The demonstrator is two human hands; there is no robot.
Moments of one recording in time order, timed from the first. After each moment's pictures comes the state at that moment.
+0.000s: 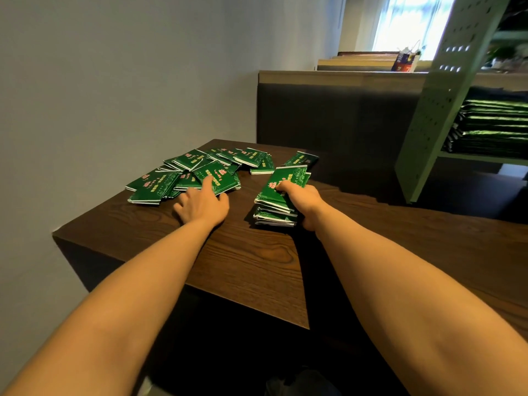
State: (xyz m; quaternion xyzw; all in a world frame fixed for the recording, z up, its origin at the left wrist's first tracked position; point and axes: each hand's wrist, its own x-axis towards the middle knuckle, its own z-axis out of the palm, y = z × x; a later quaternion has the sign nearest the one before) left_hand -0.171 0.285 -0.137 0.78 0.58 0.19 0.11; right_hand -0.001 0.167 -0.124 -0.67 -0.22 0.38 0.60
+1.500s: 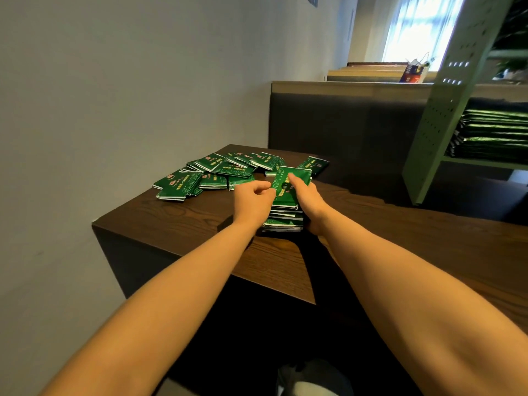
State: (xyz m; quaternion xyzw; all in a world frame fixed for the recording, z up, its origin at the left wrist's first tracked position) left_hand -0.162 0.198 -0.105 0.70 0.39 0.45 0.41; right_hand -0.004 0.172 -0.142 -0.62 -0.28 0.42 0.61
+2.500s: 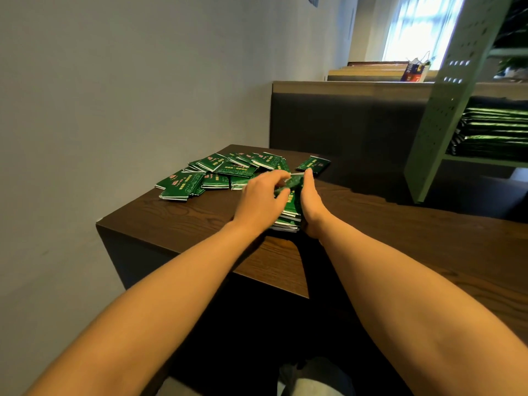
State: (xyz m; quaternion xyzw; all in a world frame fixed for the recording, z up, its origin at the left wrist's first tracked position) left_hand -0.172 0.188 -0.094 0.87 0.23 0.41 0.17; right_hand -0.053 0.149 -0.110 -0.64 -0.22 0.36 0.64
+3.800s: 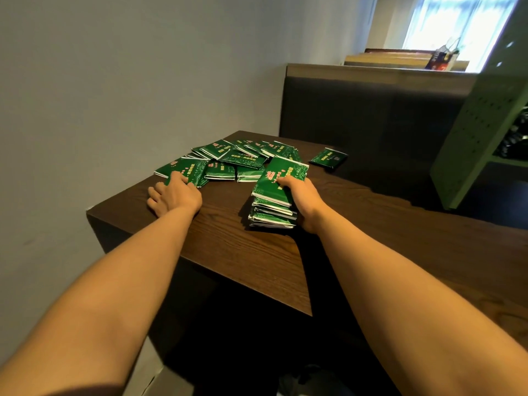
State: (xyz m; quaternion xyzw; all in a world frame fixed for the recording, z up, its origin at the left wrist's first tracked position) left_hand -0.250 0.341 -0.149 0.64 0.69 0.30 0.16; right_hand -0.039 0.205 -0.139 -0.62 -0.29 0.42 0.60
